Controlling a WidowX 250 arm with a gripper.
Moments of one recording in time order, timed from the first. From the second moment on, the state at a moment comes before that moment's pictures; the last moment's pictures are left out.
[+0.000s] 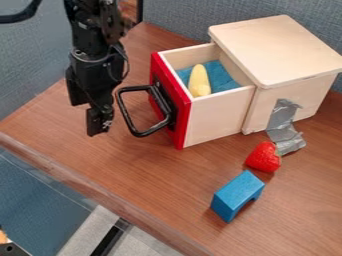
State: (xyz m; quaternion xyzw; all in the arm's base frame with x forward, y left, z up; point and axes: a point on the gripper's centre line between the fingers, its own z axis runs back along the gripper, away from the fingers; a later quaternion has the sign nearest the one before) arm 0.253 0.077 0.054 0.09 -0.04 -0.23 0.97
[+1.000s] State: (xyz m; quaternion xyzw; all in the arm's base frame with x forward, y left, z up) arm 0.275 0.079 0.039 0.04 0.03 -0.25 0.97
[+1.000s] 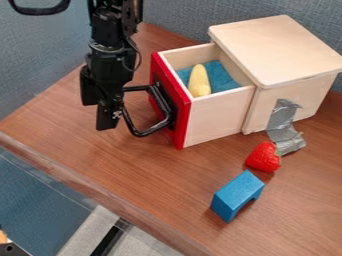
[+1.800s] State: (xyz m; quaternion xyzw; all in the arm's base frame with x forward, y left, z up) arm 0.297 0.072 0.028 0.04 0.03 -0.26 0.96
